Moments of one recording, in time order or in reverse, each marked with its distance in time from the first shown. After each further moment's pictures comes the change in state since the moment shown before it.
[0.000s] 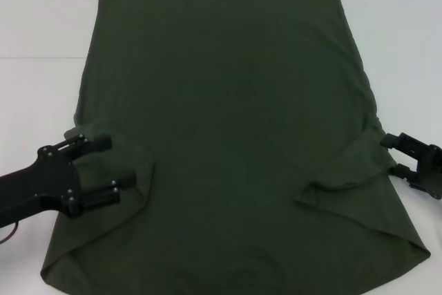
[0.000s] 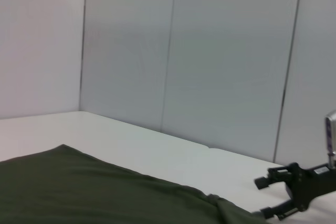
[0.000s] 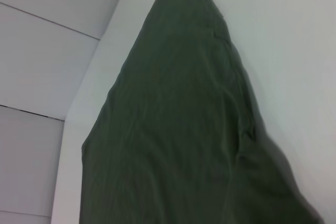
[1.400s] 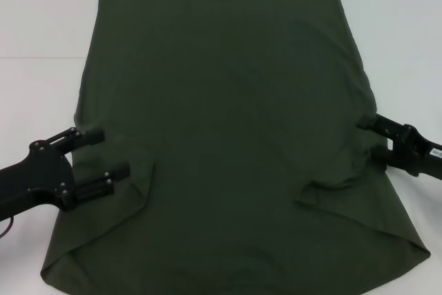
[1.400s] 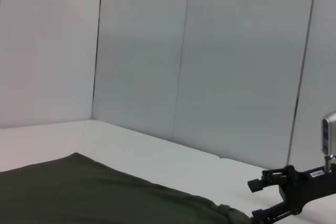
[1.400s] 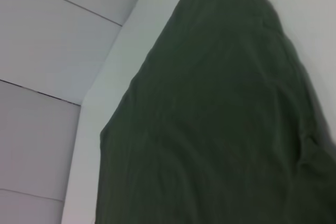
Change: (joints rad) left arm 0.002 0.005 -0.024 -0.012 -0.023 -0.004 0.000; right arm 0.074 0.016 -0.023 0.001 0.006 0.030 -0.024
